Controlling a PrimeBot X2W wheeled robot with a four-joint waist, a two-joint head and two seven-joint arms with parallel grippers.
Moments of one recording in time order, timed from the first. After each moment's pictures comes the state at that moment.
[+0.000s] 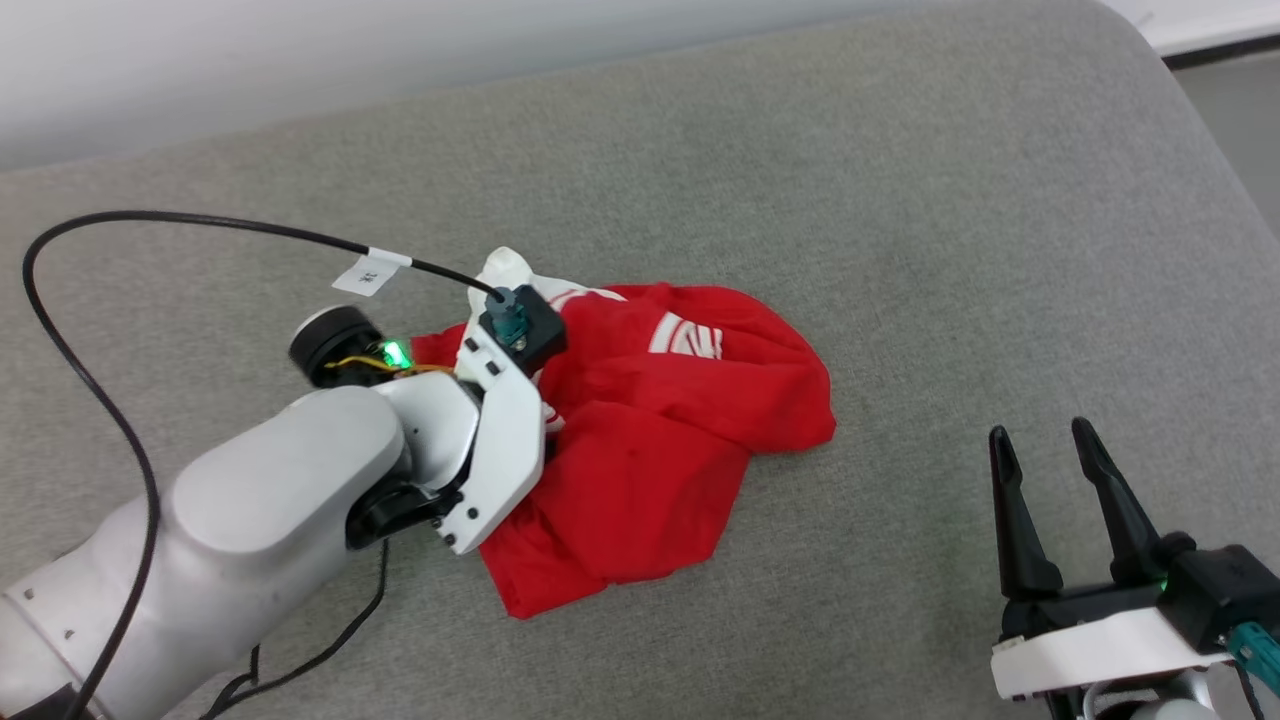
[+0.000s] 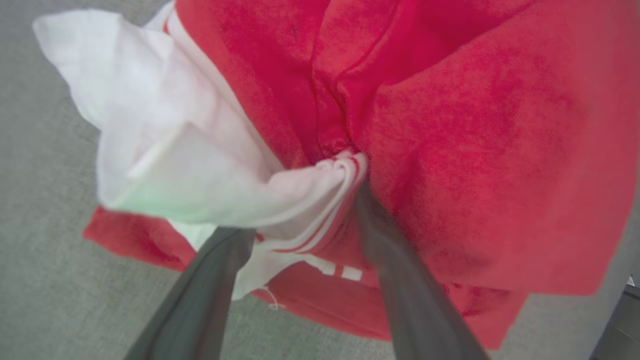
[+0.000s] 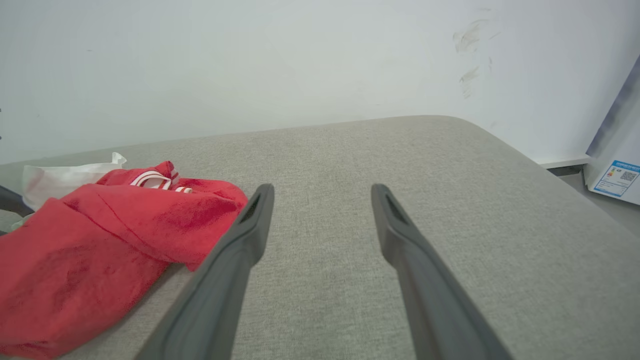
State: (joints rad) left arm -1.01 0.61 -1.28 0.34 -0.93 -0.13 0.58; right arm -0.02 -0.05 0.02 0.03 0.14 0.13 -0.26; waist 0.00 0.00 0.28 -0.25
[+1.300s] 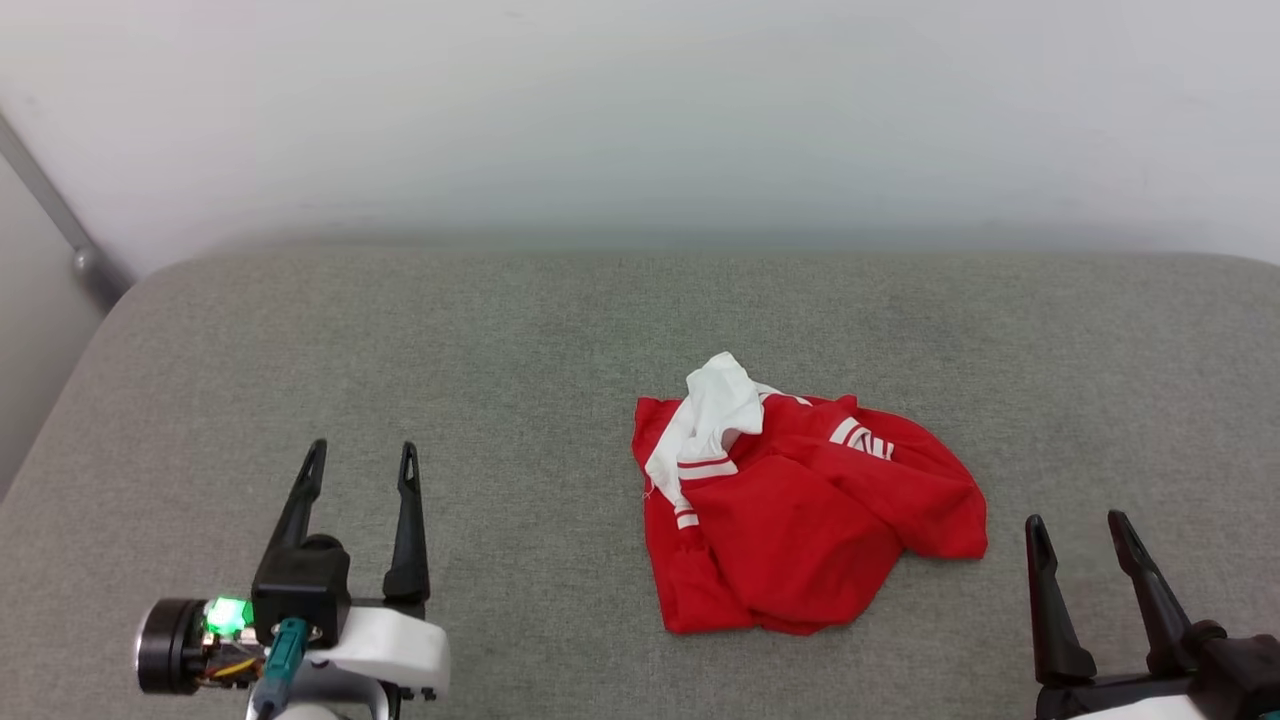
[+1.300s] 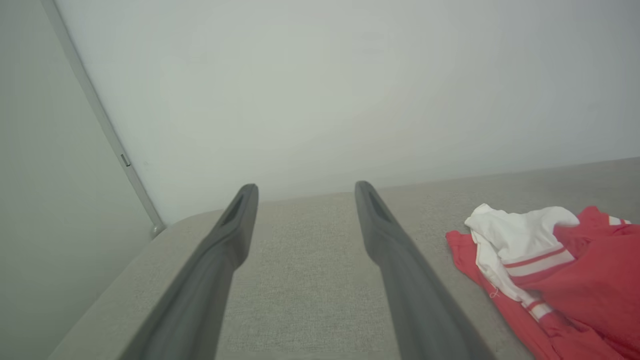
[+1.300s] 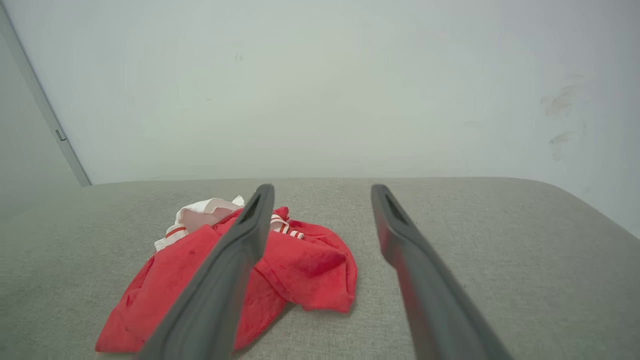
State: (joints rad) left arm -0.17 0.51 -0.57 0.01 -0.47 0.51 -0.26; right arm 0.14 -0.05 -0.04 -0.02 0.12 0.13 -0.26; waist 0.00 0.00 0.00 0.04
